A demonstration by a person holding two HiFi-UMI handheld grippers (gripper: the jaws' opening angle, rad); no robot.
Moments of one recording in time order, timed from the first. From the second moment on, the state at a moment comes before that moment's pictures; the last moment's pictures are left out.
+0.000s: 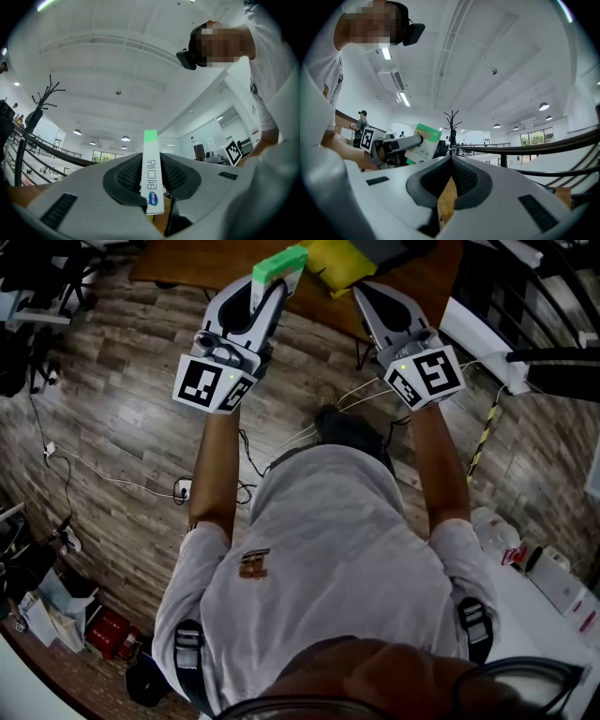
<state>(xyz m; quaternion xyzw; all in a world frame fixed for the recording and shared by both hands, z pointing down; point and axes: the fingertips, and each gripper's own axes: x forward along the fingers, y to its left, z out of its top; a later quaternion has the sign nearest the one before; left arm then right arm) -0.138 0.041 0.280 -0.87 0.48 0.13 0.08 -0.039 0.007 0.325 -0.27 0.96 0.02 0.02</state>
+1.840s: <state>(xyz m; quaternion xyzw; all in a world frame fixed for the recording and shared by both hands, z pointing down) -0.072 -0.284 0.410 -0.94 0.26 -0.21 0.08 -0.007 -0.309 0.348 -0.30 0.95 -0.01 -0.01</state>
